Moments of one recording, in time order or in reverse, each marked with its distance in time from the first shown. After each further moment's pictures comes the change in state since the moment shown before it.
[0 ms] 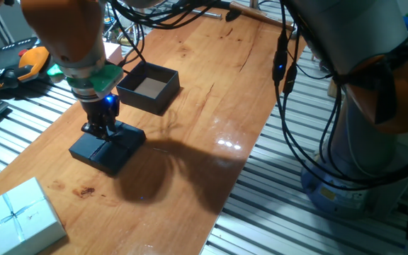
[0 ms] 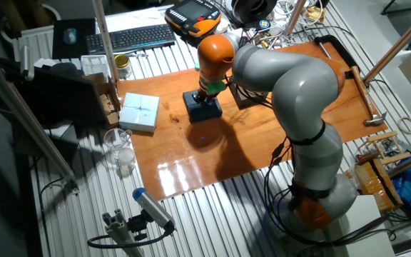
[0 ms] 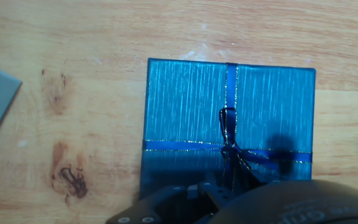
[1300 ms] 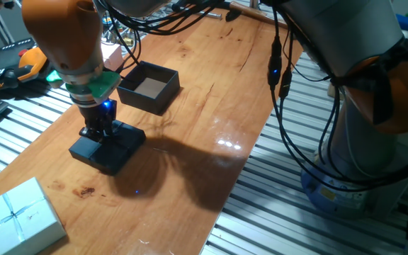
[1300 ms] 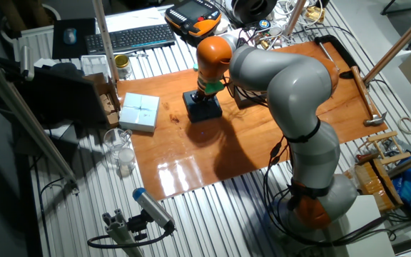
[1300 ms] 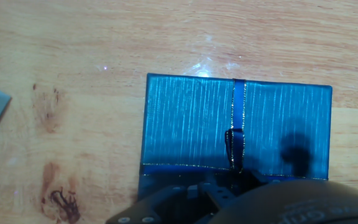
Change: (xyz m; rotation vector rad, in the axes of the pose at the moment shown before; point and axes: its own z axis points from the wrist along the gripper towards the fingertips) arm -0.013 -0.001 0.020 0.002 -0.010 -0.001
